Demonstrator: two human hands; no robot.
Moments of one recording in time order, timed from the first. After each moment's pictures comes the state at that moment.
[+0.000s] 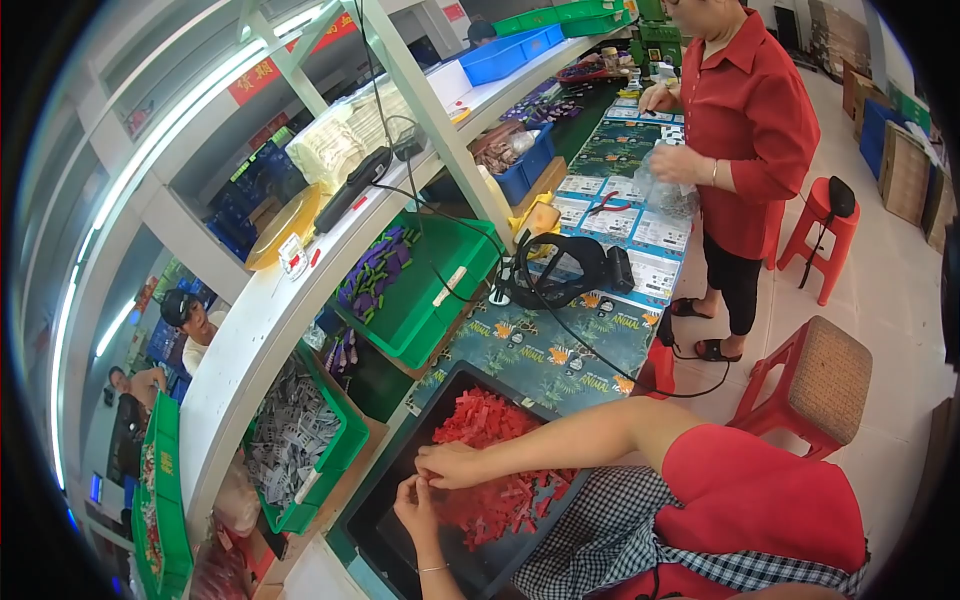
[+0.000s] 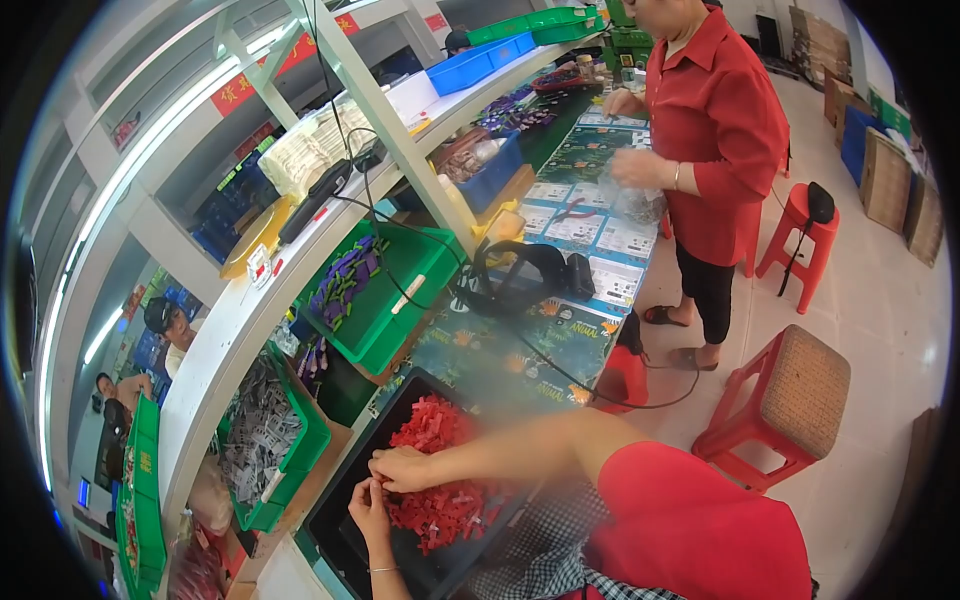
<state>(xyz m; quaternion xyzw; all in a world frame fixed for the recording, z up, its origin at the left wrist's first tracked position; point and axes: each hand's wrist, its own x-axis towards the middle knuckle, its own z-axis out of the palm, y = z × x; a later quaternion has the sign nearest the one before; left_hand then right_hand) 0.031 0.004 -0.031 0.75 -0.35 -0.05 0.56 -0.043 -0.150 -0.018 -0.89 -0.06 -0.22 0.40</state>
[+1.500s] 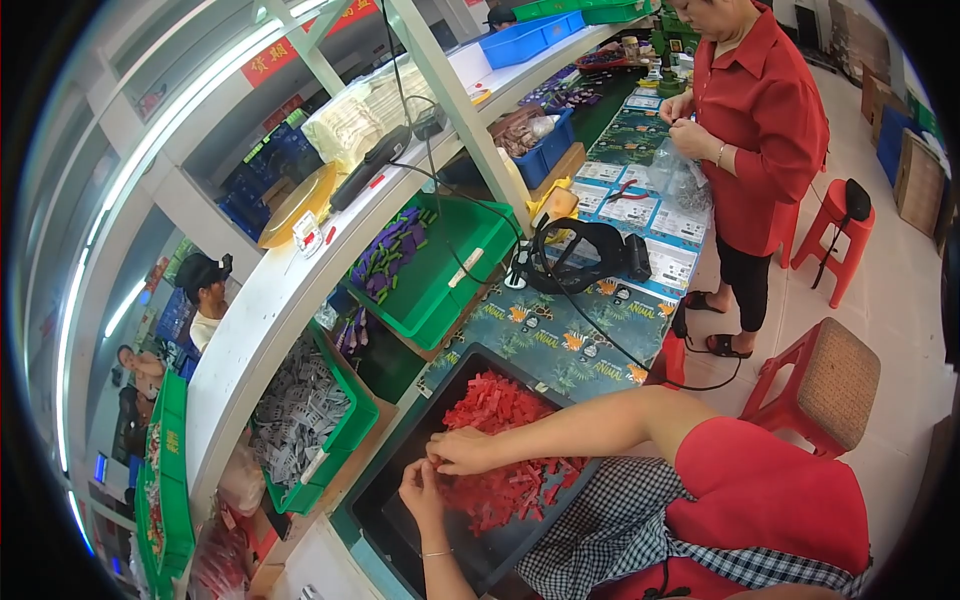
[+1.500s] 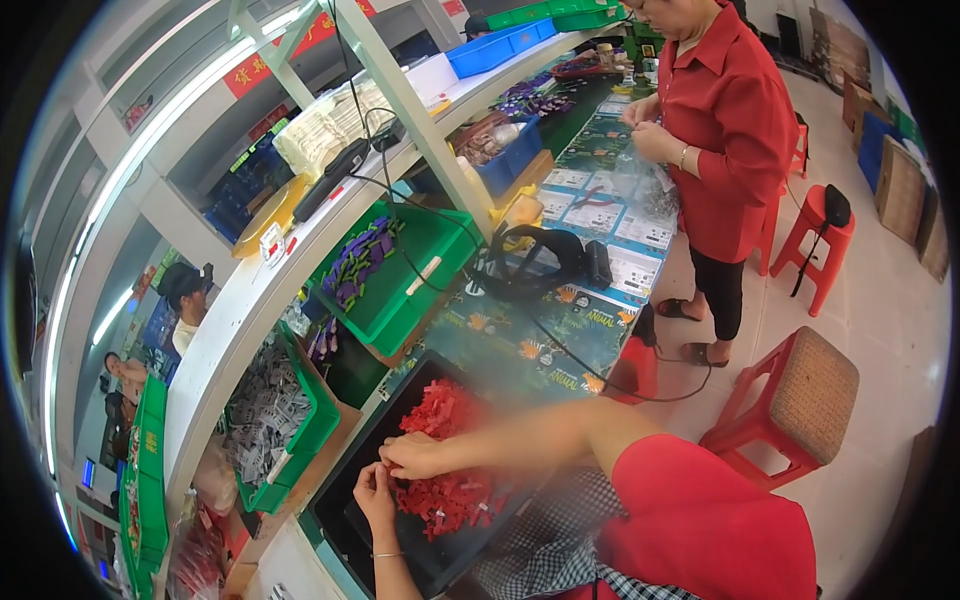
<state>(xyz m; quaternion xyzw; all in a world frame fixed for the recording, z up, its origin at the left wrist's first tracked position) 0.032 0.007 -0.029 0.75 -0.33 -0.06 0.57 -0.044 -0.148 -0.019 -0.91 -0.06 -0.19 0.38</state>
